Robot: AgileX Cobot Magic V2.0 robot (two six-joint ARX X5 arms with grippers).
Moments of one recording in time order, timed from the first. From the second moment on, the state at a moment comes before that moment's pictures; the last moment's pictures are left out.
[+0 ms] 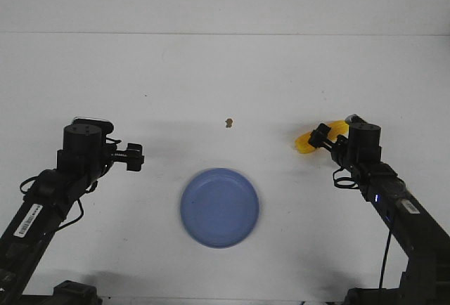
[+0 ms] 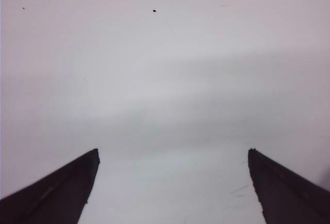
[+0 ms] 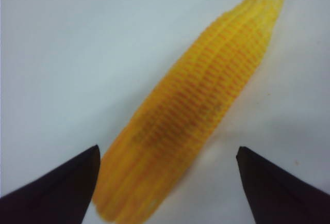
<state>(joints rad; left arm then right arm) -0.19 1.14 1.03 -0.49 -0.07 -0.04 0.00 1.50 0.86 -0.09 -0.18 0.66</state>
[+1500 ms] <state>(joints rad) -0.19 1.14 1.03 -0.50 -0.07 -0.04 0.53 1.40 0.96 -0.34 -0.34 0.45</state>
